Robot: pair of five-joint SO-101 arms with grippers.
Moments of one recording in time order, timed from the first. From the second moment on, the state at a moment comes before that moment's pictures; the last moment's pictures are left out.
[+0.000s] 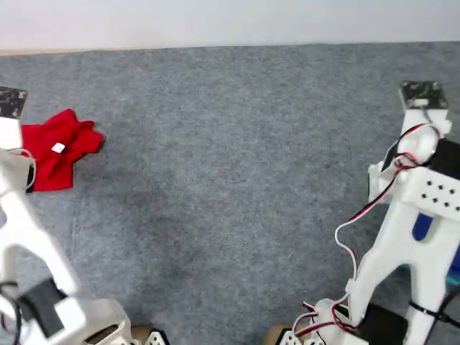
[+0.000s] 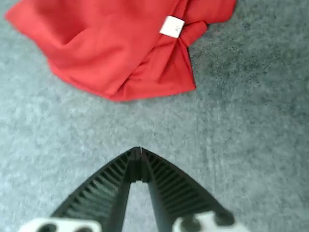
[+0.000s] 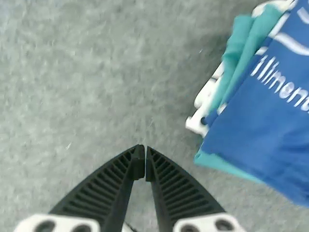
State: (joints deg) left arm -39.1 -2.2 4.7 79.4 -32.1; right arm 20.3 -18.7 1.8 100.5 19.3
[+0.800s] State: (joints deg) left arm -38.3 39.8 -28.5 79.3 -39.5; right arm 20.3 -24.2 12.4 100.5 19.3
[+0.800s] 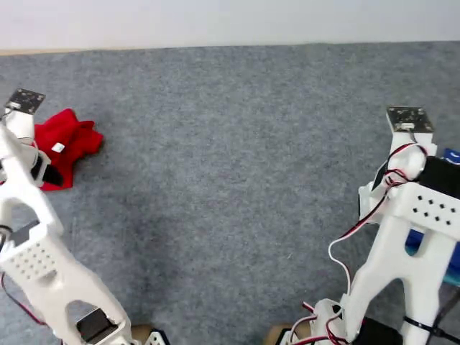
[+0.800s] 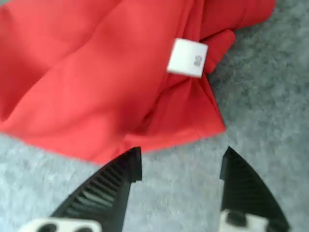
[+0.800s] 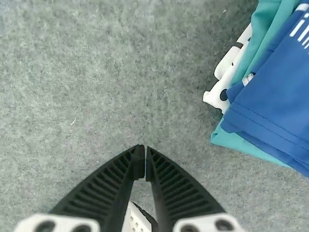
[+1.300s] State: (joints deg) left arm -34.5 55.9 -53.4 81.2 -35.5; right arm 20.3 -24.2 12.4 100.5 19.3
